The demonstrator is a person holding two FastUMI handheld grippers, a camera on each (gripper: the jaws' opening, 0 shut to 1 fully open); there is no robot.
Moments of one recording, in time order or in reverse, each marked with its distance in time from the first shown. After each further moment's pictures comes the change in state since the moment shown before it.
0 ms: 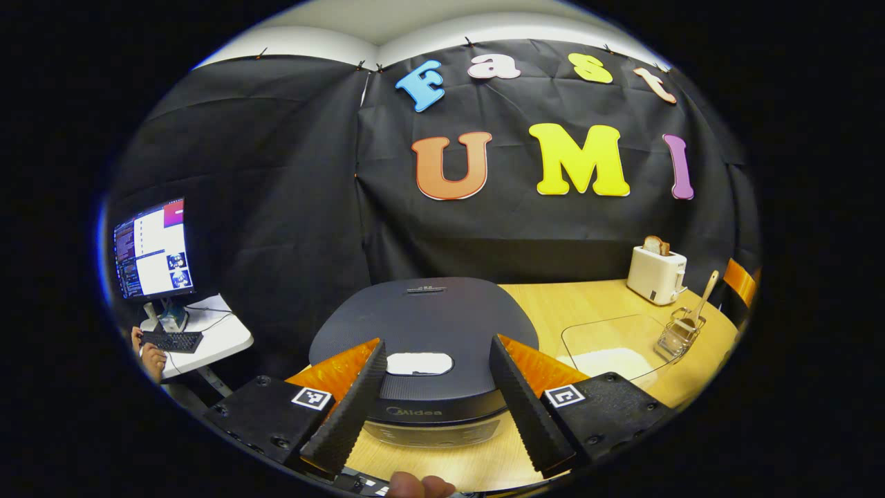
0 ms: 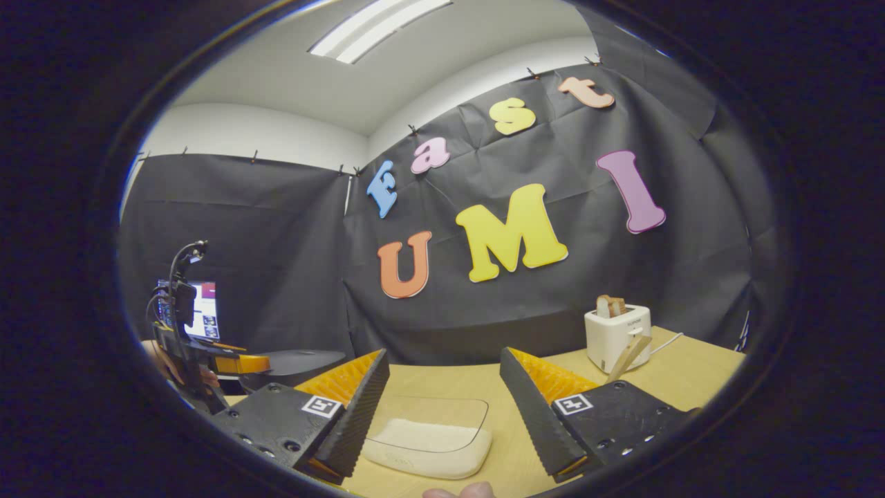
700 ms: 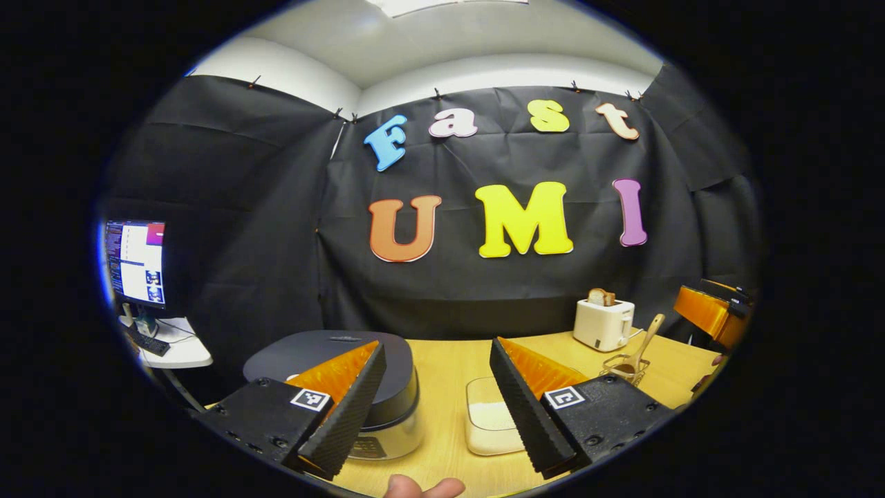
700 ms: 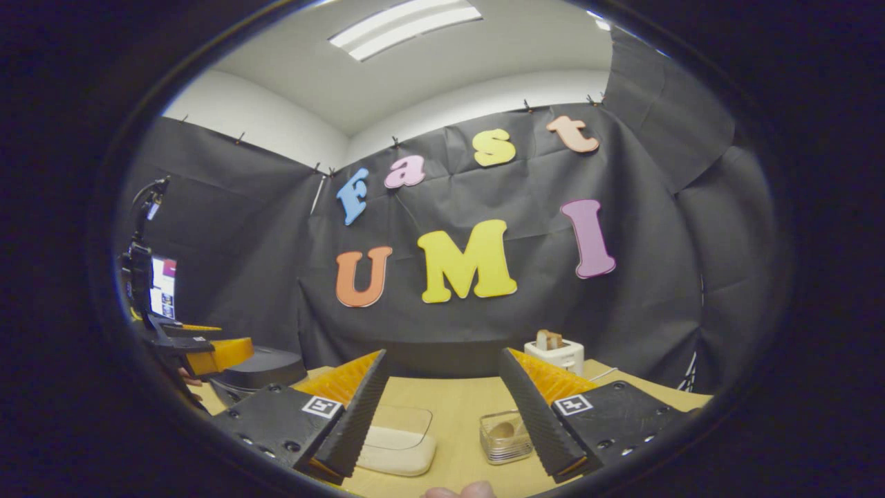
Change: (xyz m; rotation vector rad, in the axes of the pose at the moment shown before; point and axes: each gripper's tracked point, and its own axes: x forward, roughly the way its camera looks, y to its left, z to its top) left arm -0.035 -0.122 0.047 -0.002 -0.261 -0.178; right arm -0.050 -0.034 0.041 -0.128 -0.061 -0.231
